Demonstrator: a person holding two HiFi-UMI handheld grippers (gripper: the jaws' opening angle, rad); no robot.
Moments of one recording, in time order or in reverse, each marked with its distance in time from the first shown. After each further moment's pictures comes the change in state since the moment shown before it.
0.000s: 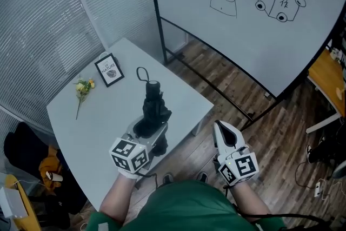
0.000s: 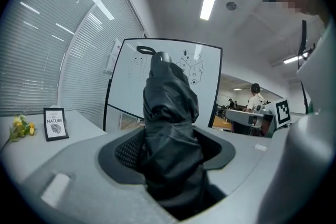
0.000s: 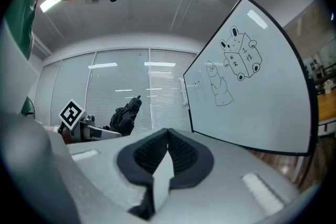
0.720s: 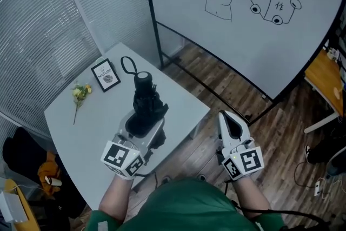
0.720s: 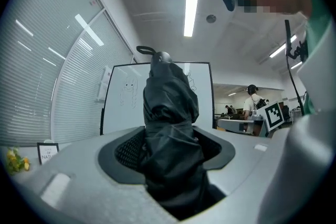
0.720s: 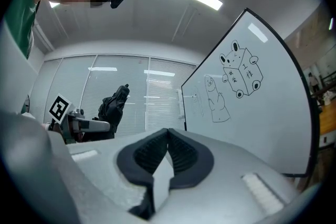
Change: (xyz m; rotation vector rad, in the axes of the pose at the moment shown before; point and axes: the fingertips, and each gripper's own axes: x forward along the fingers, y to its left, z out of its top) left arm -0.006 -0.022 0.090 0.158 -0.235 -0.016; right arm 0.013 -0.025 0.057 -0.062 -0.115 -0.034
